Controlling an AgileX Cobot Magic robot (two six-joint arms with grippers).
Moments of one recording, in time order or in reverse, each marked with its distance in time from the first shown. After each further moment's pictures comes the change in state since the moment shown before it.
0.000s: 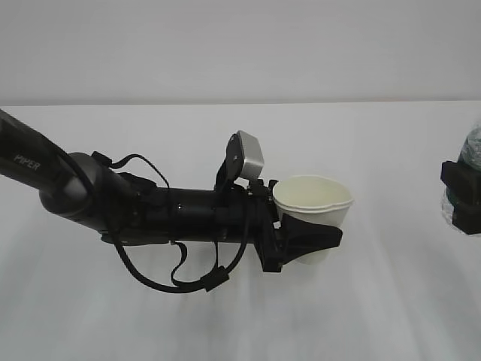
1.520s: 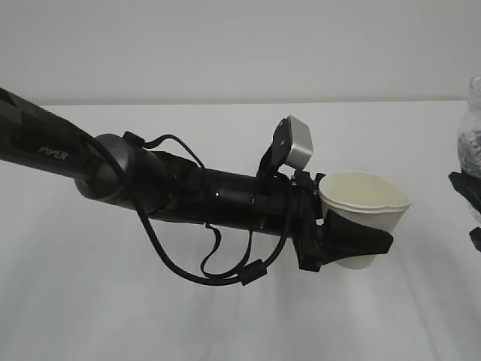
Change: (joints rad) left arm -0.090 0.000 -0.170 0.152 0.033 -0.186; right arm 0.000 -0.131 -0.084 0.004 0.314 -0.460
